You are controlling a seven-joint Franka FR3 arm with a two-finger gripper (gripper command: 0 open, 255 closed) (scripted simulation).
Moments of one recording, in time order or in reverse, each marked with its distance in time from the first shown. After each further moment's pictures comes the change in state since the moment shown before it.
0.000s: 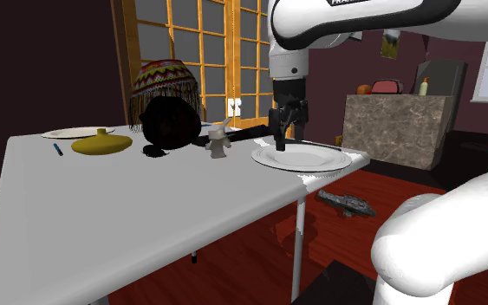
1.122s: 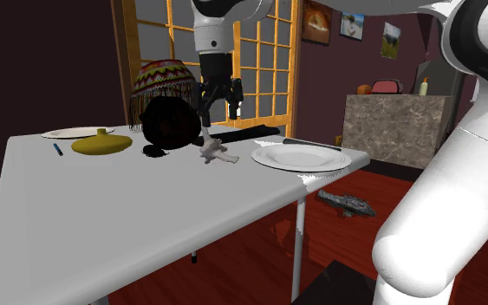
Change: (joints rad) arm 0.023 0.449 0.188 0.482 0.061 -0.002 0.236
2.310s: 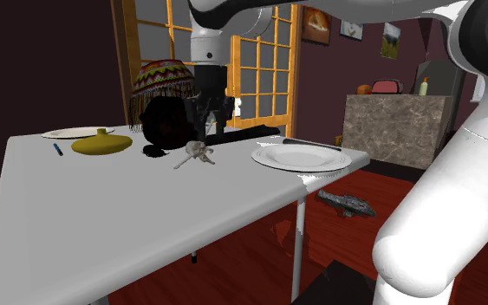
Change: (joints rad) arm 0.004 -0.024 0.008 -0.096 0.105 0.100 0.005
